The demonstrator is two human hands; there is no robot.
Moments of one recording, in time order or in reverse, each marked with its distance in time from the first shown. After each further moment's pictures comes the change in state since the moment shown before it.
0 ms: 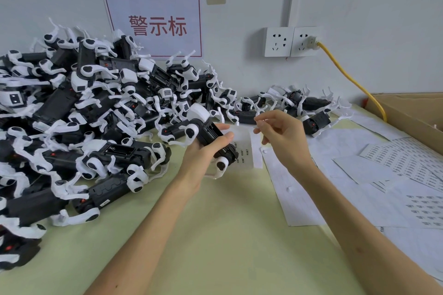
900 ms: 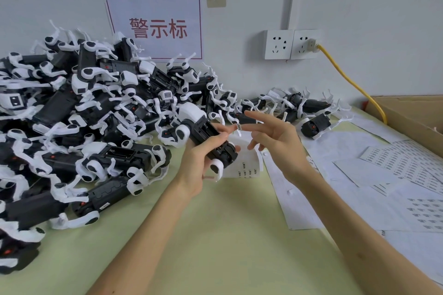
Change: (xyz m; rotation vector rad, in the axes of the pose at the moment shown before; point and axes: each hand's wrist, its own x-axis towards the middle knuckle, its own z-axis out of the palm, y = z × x) left_hand -0.008 0.012 0.000 -0.285 -0.116 0.058; right_hand -0.007 -0.010 0.005 0.125 -0.184 -0.007
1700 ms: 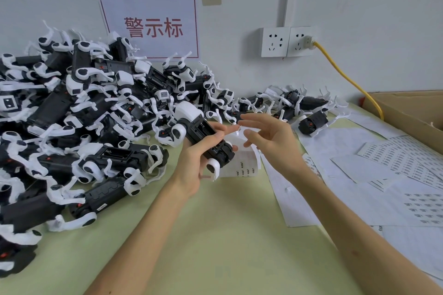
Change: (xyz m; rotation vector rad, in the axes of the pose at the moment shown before) left_hand 0.003 -0.004 -0.008 0.079 -0.069 -0.011; right_hand 0.001 0.006 0.002 -0.116 0.047 -0.021
